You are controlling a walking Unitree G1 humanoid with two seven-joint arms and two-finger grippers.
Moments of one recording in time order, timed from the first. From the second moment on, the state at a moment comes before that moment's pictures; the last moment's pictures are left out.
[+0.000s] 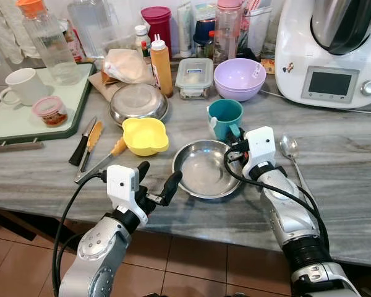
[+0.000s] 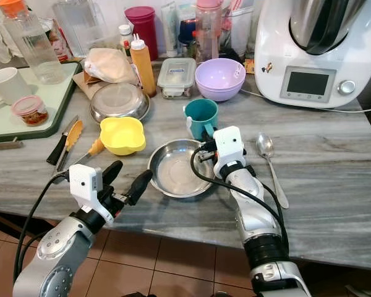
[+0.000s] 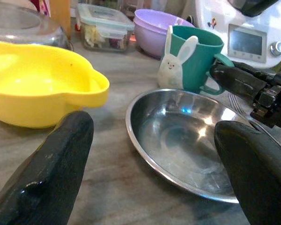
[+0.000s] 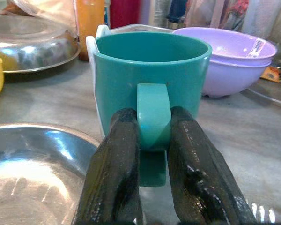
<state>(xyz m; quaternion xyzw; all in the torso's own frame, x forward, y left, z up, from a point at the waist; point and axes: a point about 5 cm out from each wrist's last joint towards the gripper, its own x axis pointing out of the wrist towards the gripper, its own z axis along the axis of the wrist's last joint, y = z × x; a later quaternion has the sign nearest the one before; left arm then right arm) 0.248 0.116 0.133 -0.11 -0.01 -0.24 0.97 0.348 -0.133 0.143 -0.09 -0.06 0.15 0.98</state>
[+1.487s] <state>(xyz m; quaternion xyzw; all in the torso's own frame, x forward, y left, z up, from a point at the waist) 0.264 0.128 0.137 -0.09 -0.06 -0.16 0.98 0.261 -0.176 0.168 -0.16 -0.13 0.02 0.98</state>
